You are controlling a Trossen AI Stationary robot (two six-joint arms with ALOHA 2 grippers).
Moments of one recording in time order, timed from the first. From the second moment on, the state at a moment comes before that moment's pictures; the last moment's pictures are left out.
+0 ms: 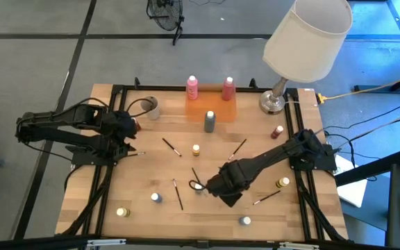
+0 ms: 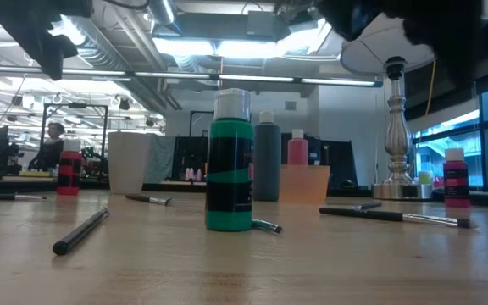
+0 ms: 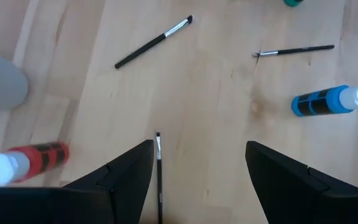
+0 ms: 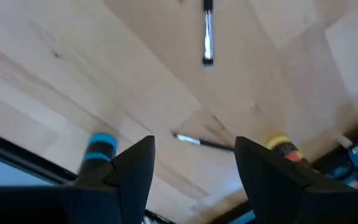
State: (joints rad) left arm 0.07 0.76 0.91 -1.23 0.08 -0.19; right arm 0.43 2.03 1.80 -1.52 -0.15 1.14
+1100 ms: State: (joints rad) left arm 0.07 0.76 0.91 -1.18 0.06 -0.43; right arm 0.41 2.03 1.79 -1.57 0.01 0.80
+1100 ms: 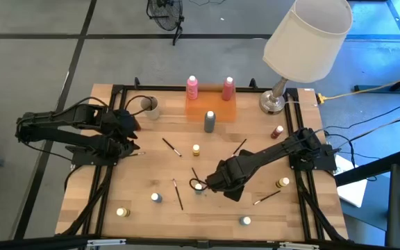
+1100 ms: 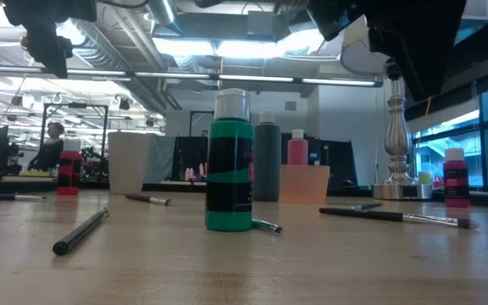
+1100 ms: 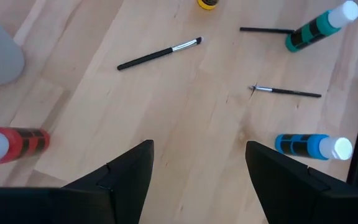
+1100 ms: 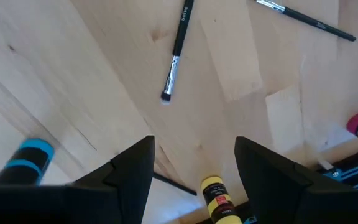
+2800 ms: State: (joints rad) left arm 0.07 0.76 0.91 -1.12 -0.02 -0.52; right arm 0.43 1.82 1.37 -1.15 -0.06 0.90
